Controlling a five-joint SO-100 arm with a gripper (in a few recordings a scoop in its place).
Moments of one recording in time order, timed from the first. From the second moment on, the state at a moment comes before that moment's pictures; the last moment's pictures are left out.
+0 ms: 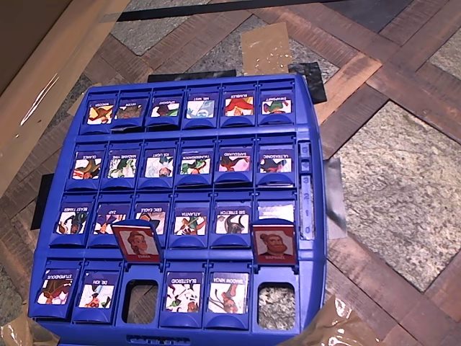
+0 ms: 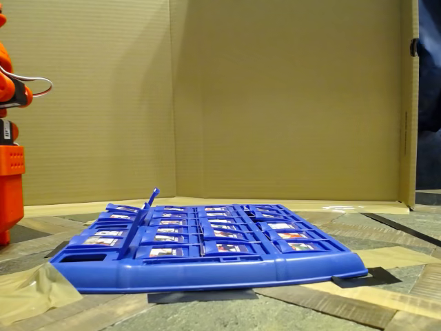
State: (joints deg) arm 0.8 188.2 179.3 -110.2 166.7
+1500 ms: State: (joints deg) arm 12.7 151.3 154.2 -47.8 168.3
